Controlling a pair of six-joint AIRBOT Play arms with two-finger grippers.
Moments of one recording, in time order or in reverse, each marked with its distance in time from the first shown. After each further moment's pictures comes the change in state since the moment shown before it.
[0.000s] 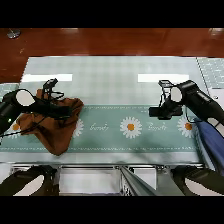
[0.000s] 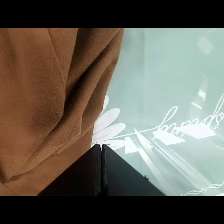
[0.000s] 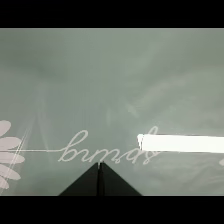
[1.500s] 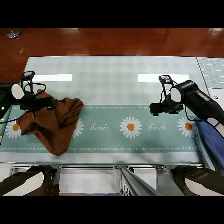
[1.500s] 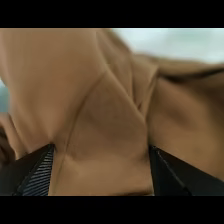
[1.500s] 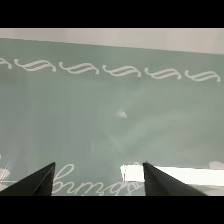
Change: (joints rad) left arm 0.178 -0.134 0.098 0.405 0.082 -0.188; right arm 0.000 -0.001 0.000 -0.082 -0.106 -0.031
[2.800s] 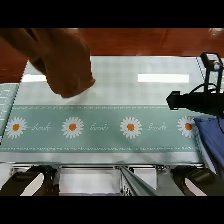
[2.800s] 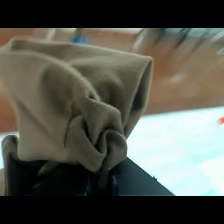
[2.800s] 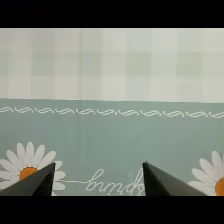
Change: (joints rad) left arm -0.089 0.336 0.729 -0.715 0.011 0.249; right arm 0.000 0.521 0.000 0.015 0.013 0.044
